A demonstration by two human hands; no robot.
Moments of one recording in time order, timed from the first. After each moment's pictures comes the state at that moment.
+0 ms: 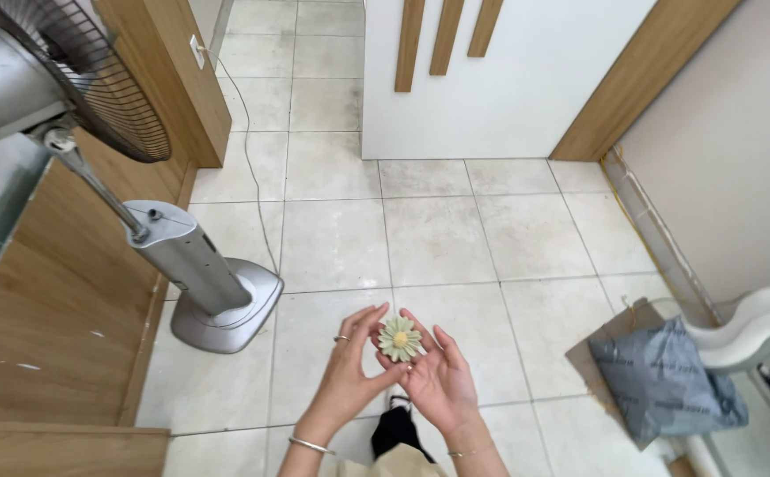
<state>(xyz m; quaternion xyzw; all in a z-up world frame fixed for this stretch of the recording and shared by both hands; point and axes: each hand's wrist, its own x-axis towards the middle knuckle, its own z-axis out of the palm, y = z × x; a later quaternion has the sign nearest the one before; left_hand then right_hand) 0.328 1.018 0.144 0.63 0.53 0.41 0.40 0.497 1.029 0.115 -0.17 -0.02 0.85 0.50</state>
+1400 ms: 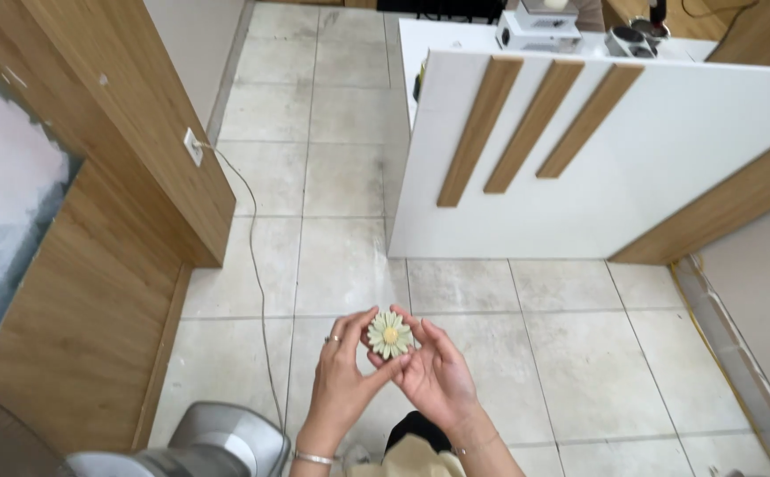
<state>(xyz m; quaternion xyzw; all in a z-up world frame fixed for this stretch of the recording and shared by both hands) 0.178 1.661 0.161 0.59 0.61 0.42 0.30 0.335 1.691 0.139 -0.16 -0.07 0.88 0.45</state>
